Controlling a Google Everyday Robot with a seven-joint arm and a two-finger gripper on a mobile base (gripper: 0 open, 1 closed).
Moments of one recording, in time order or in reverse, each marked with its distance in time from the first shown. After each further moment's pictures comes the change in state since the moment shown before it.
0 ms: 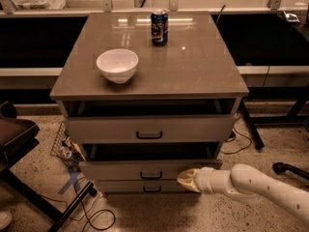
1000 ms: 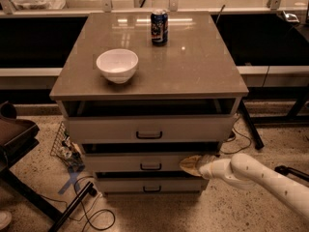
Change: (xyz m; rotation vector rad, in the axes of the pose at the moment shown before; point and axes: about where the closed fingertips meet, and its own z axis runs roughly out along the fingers) arm 0.013 -0.081 0.017 0.086 -0.057 0.038
